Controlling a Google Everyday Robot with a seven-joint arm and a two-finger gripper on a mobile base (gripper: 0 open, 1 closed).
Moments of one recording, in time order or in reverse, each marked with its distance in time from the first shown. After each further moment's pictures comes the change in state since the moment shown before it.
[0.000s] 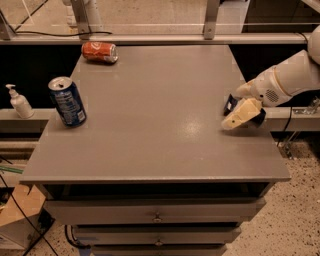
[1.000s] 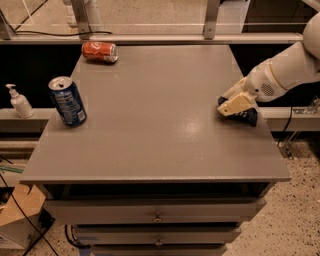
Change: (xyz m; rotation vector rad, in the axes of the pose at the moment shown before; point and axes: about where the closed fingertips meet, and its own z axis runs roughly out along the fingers) arm -0.024 0.010 -0.004 -0.017 -0.007 -0.043
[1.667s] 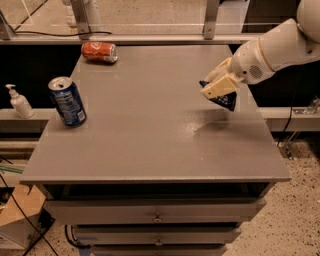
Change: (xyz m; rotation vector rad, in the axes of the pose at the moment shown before) arm -0.075 0.017 -0.012 -0.021 -0.125 -0.148
